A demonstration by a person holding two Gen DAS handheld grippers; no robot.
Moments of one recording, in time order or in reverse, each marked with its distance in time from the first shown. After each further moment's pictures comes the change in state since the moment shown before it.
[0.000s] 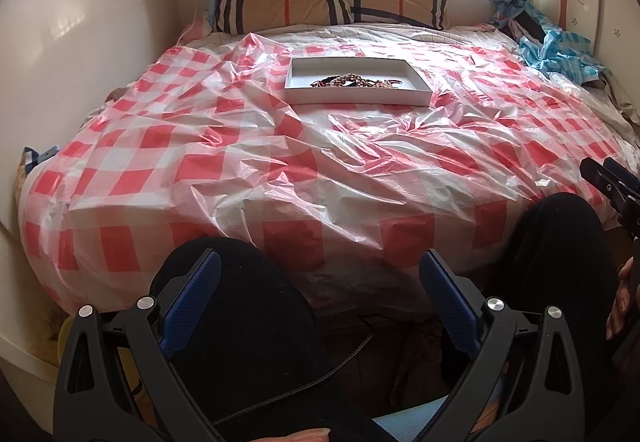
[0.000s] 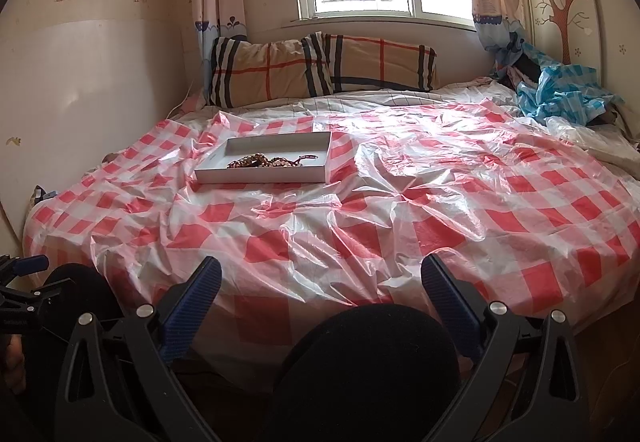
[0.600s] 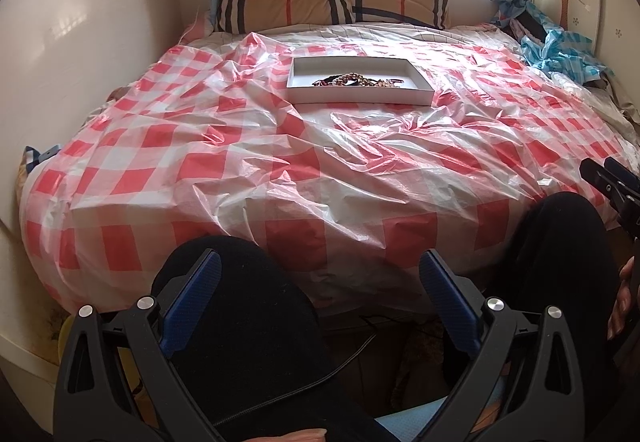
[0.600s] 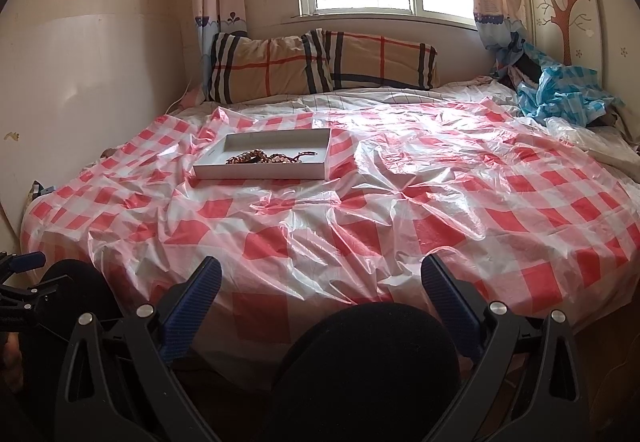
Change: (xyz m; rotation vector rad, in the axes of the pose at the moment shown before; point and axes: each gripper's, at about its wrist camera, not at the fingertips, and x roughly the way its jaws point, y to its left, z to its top) left arm 0.000 0.001 0.000 0.002 0.001 0.000; right arm 0.002 -0.002 -0.001 -0.005 0.008 -0.003
